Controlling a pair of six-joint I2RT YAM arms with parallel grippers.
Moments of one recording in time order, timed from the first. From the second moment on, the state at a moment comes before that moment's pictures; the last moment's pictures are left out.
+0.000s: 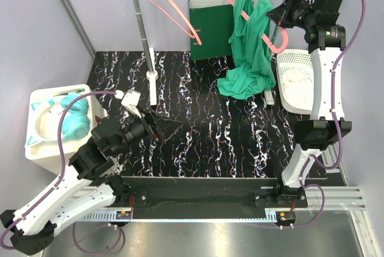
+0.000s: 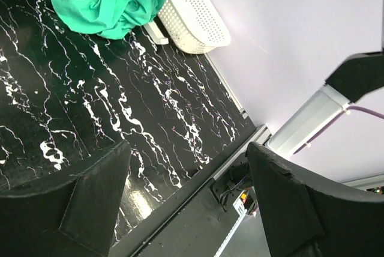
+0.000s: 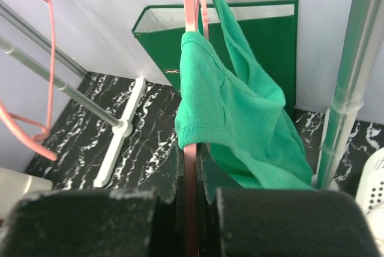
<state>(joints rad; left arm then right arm) -0.80 0.62 0.81 -0.31 0.04 -0.70 -0.04 1.91 2.40 -0.67 -0.51 0.23</state>
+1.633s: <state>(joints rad) -1.18 1.33 1.49 -0.29 -0.12 -0.41 0.09 0.71 0.99 -0.72 -0.69 0.44</state>
